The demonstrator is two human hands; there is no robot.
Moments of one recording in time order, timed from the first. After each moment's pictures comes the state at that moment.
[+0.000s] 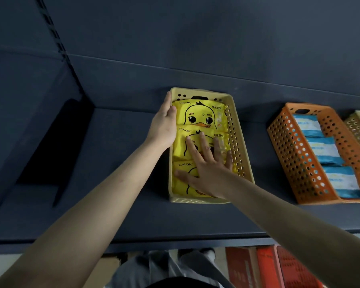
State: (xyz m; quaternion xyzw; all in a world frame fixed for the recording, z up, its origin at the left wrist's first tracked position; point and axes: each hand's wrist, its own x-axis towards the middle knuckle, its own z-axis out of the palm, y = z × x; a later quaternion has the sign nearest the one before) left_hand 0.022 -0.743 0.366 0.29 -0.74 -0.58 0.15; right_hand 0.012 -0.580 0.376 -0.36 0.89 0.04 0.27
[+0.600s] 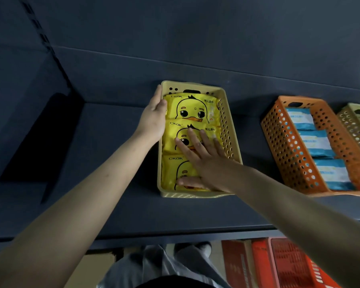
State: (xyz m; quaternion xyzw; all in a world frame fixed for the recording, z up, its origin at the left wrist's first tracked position) left_hand 0.024 -0.744 0.364 0.27 -0.74 -0.60 0.16; right_hand -0.011 -0.559 0.381 -0.52 0.81 0.14 0.24
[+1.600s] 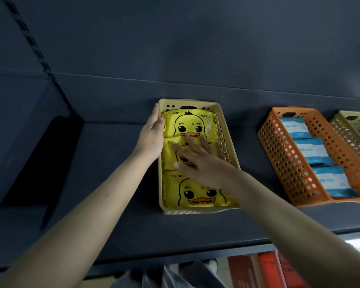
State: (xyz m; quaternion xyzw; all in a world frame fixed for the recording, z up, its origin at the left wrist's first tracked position) left_hand 0.026 -0.746 0.364 0.27 -0.72 -0.62 0.15; right_hand -0.025 -0.580 0.384 -0.43 0.87 -0.03 0.24
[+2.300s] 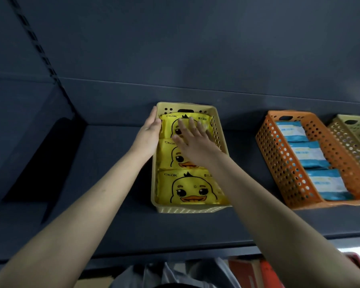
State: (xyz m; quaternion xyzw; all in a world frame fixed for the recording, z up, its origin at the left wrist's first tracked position) left_hand 0.028 -0.745 0.371 0.28 -0.71 -0.63 0.12; right_hand -0.057 -0.613 0.380 -0.38 0.90 -0.08 0.18
